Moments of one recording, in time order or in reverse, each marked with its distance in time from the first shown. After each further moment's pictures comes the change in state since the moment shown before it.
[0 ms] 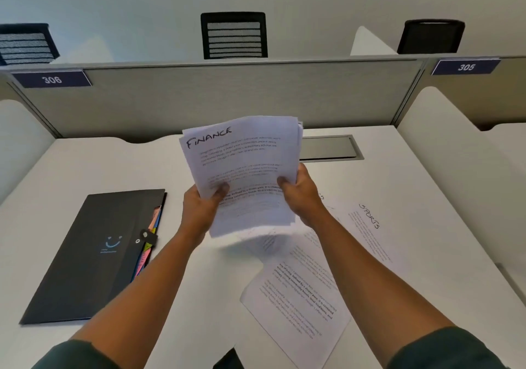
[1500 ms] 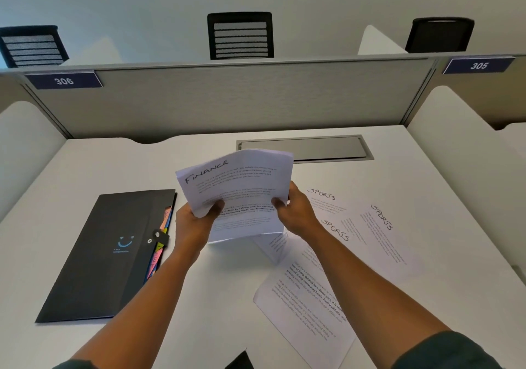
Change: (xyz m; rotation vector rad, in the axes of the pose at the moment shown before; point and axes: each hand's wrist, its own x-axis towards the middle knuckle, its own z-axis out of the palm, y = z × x) left_hand -0.008 -0.034 -0.044 0.097 0.112 0.037; right_hand -0.012 0.028 0.038 -0.276 -0.070 -0.052
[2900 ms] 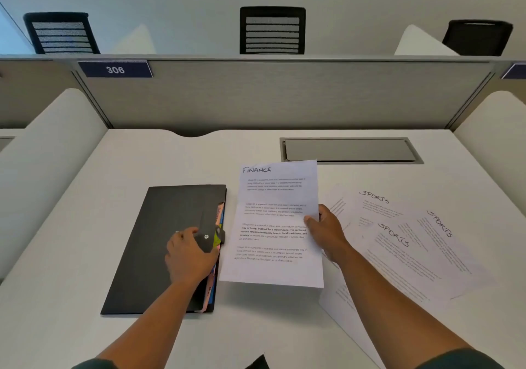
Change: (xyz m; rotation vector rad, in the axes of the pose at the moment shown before) left_hand 0.003 -0.078 -0.161 0.997 0.065 -0.231; right_hand -0.008 -0.004 0.106 0.106 0.062 0.366
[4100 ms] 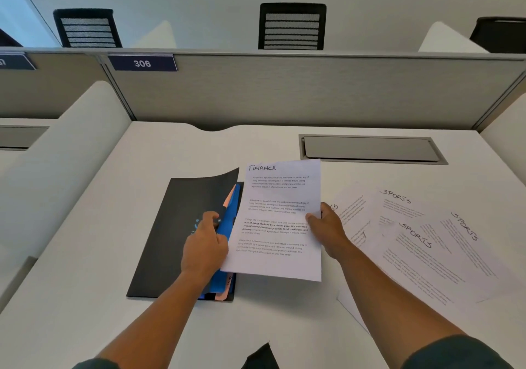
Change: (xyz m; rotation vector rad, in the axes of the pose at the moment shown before) left_hand -0.005 -0.012 -0.025 -0.082 0.012 0.165; right_hand 0.000 -0.003 0.044 -0.005 -0.005 -0.001
